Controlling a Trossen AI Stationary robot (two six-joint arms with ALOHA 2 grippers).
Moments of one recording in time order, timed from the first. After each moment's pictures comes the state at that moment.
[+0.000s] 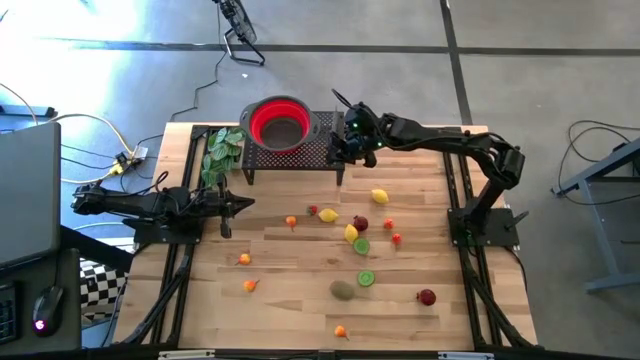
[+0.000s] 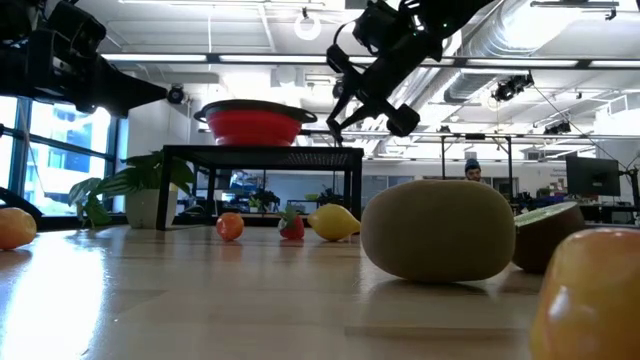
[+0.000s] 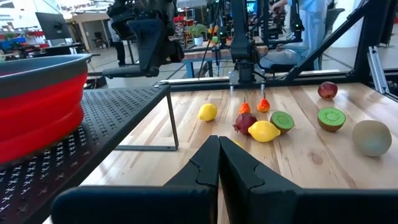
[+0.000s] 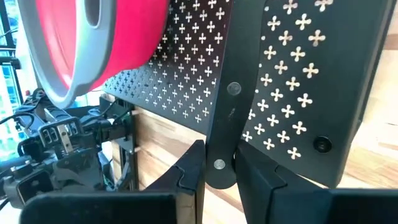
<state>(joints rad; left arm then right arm) -0.13 0.07 0.02 0.06 -0.33 0.10 -0.45 1.71 1.36 -0.41 -0.28 1.23</state>
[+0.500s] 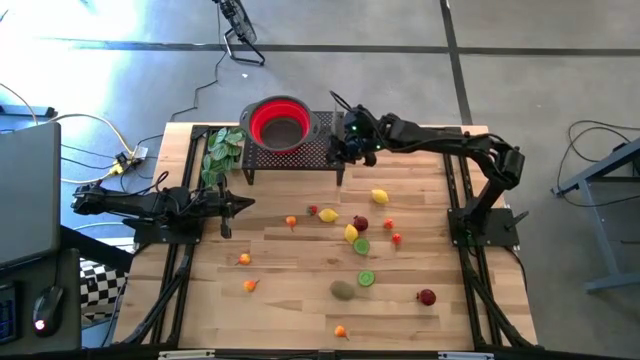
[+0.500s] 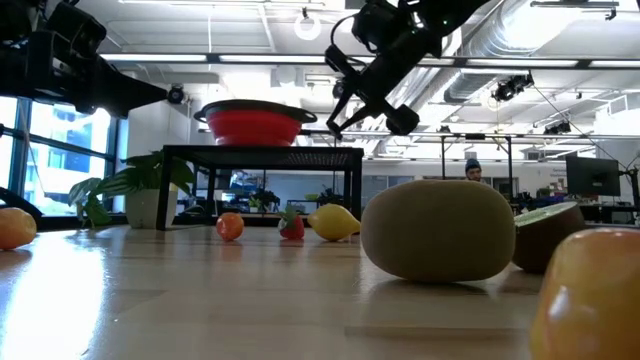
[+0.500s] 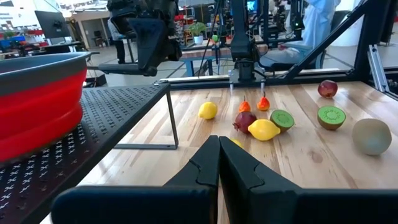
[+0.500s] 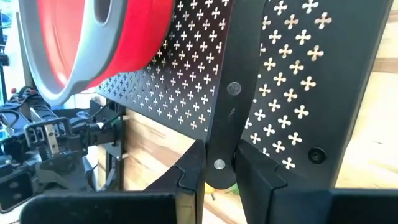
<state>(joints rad) -0.13 0.07 0.02 0.05 -0.33 0.10 -0.43 1.71 1.36 -0.41 -0.20 1.17</state>
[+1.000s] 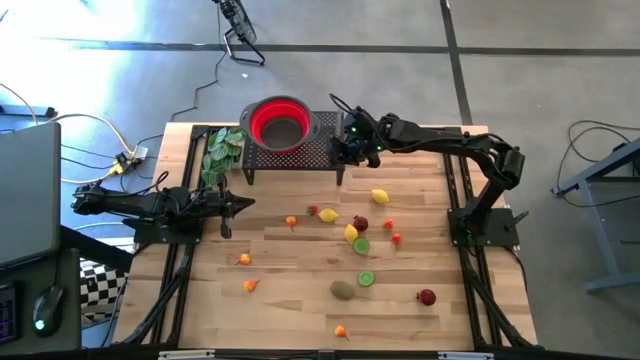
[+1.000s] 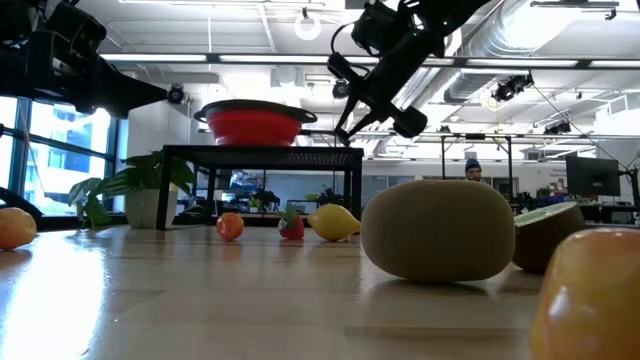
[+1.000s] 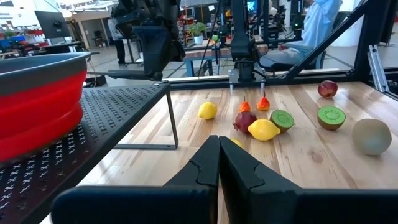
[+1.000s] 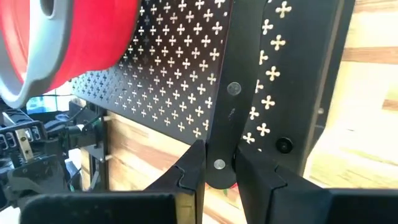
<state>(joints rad) -0.13 0.07 0.02 0.05 -0.33 0.10 -0.43 1.71 1.36 -0.48 -0.20 1.18</state>
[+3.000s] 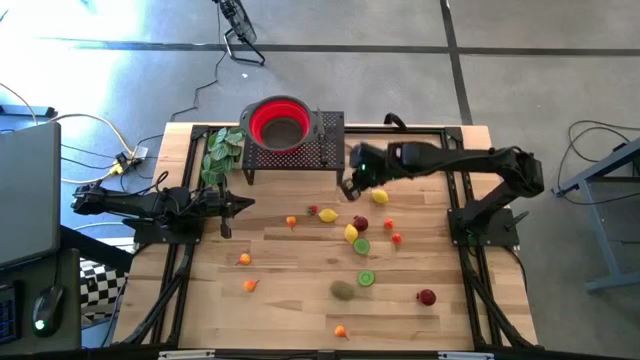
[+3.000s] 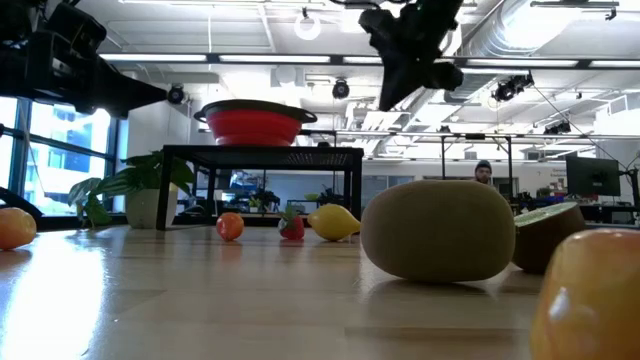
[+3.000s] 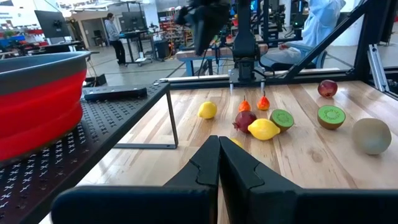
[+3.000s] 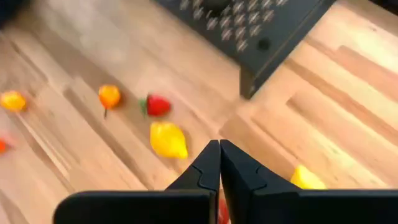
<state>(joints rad) -0.13 0.07 0.02 0.05 -0.33 0.10 -0.14 1.55 1.36 -0.82 0.15 0.72</state>
